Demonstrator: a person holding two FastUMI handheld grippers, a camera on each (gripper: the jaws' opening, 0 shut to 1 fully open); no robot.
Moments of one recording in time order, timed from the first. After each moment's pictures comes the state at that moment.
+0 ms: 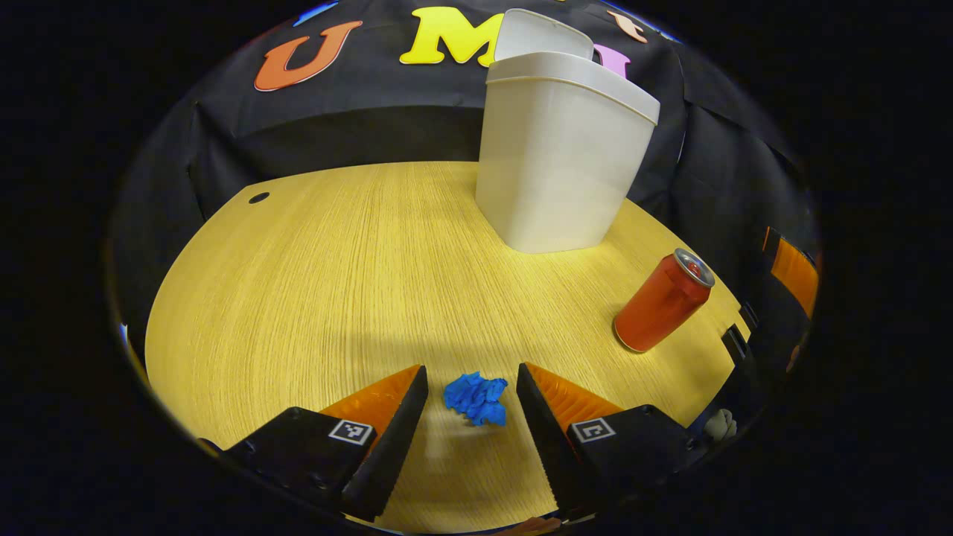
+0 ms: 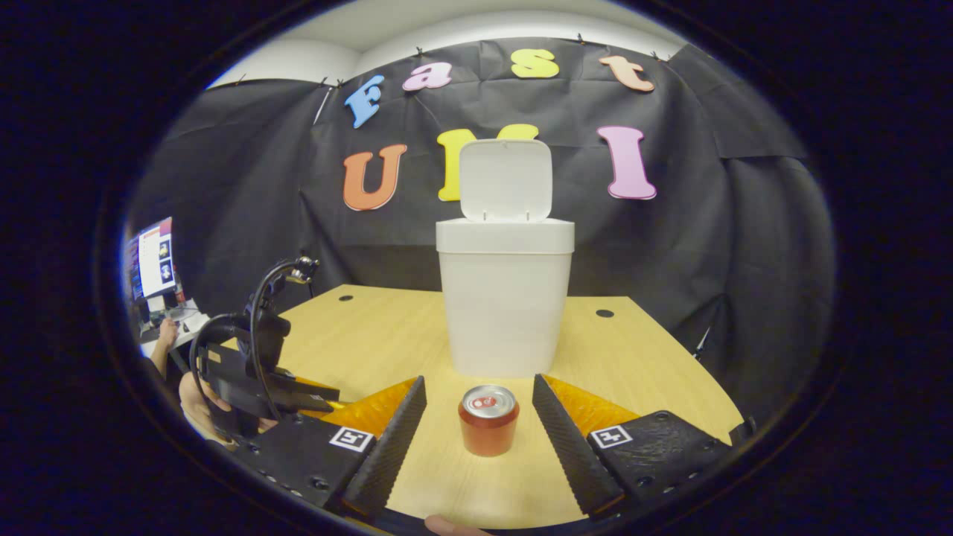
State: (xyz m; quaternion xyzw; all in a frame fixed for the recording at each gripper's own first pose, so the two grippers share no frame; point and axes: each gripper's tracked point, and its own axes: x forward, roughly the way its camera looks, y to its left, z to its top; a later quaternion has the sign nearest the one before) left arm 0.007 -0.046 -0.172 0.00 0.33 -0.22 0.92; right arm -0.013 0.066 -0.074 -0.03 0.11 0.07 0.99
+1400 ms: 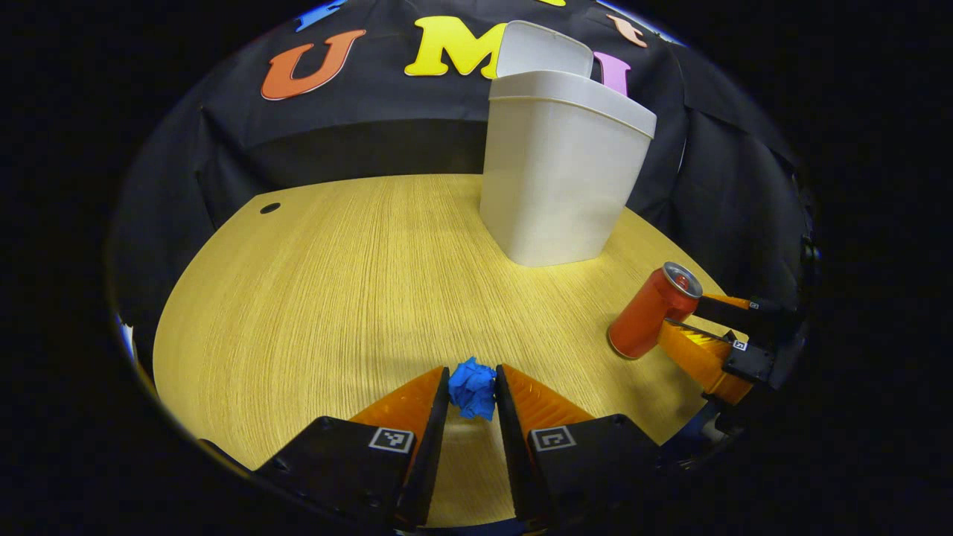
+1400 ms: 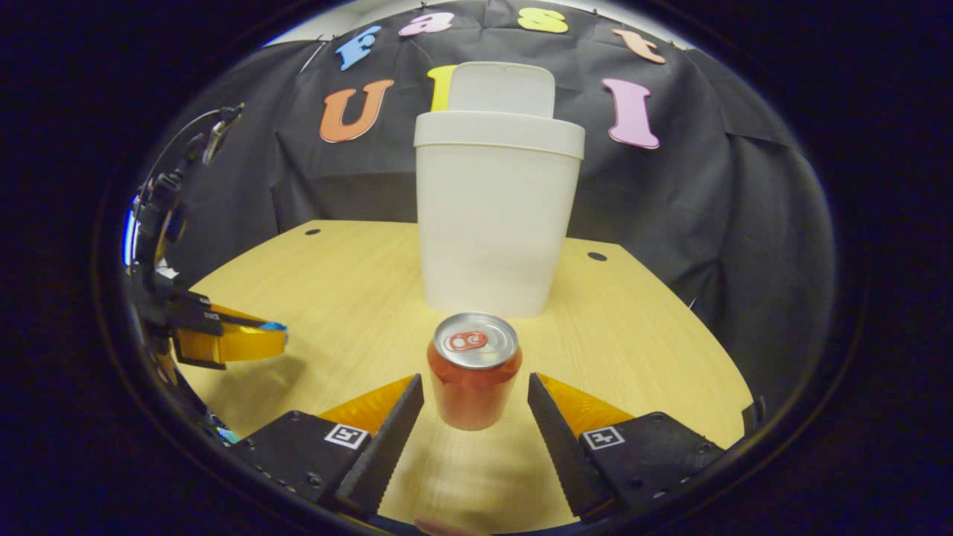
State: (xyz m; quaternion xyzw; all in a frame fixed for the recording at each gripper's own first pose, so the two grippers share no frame) left arm 0.003 -0.031 -0.139 0.01 0.30 -0.21 0.93; right arm 0.036 0.050 -0.166 -0.06 0.20 0.01 0.98
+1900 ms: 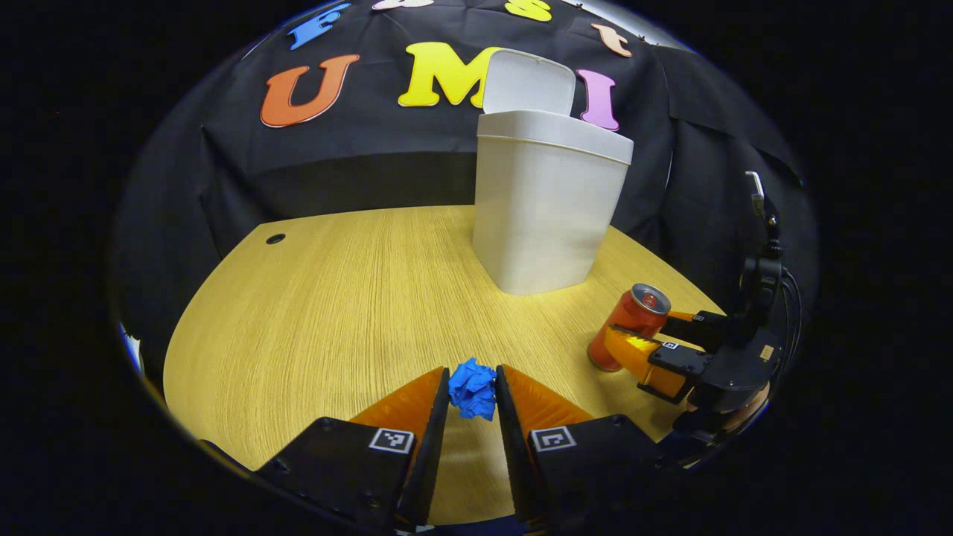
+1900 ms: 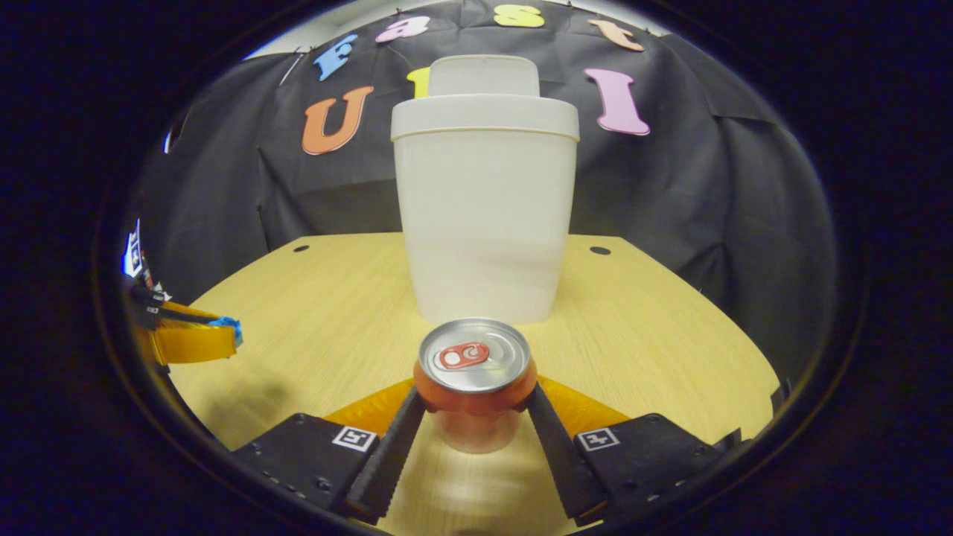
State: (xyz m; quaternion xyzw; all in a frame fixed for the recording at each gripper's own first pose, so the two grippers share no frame) left arm -0.003 -0.027 -0.103 0.01 0.25 -0.21 0.95; right arm 0.069 0.058 -0.179 -0.01 0.19 0.01 0.98
